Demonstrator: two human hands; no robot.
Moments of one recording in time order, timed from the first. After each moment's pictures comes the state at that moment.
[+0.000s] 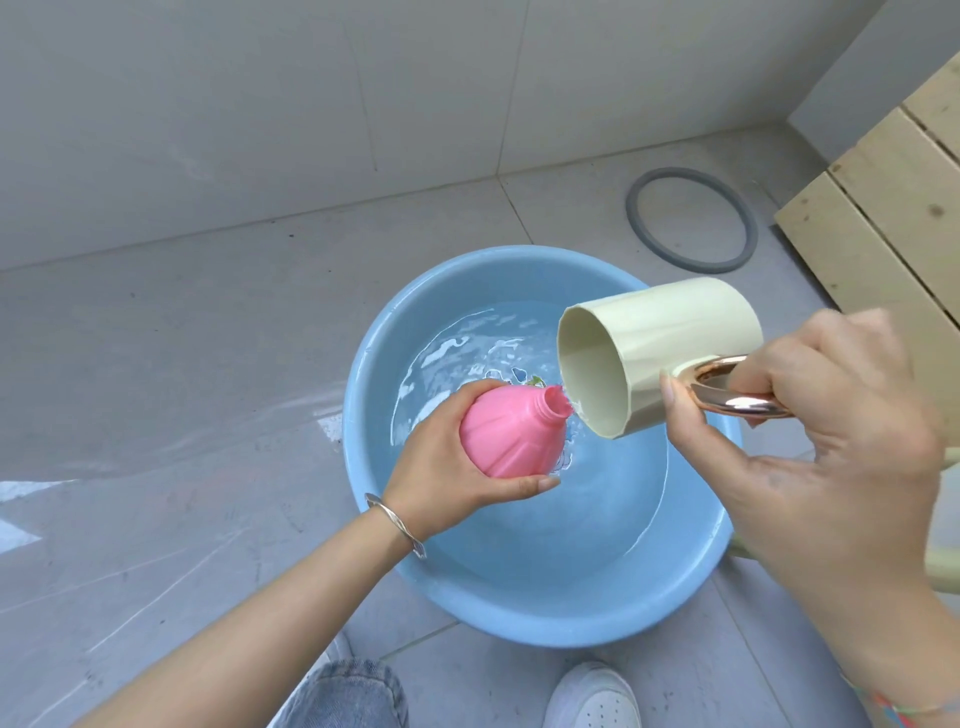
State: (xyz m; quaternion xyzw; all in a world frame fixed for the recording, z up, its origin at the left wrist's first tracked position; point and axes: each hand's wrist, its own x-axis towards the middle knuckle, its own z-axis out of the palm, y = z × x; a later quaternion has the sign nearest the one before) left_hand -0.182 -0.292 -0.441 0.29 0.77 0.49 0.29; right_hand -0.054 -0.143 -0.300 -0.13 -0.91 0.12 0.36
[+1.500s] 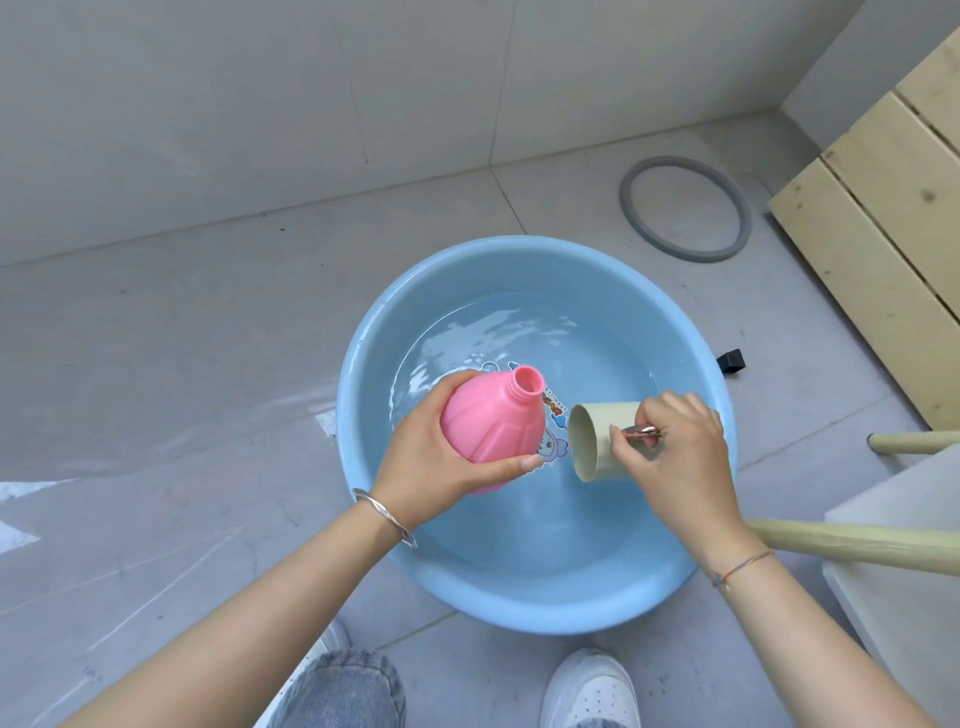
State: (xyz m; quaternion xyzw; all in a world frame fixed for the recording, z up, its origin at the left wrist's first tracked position) left_hand -0.184 -0.294 -0.450 0.24 0.76 0.52 0.30; right_hand -0.036 -0.109 -0.440 -0.30 -0.92 0.19 0.14
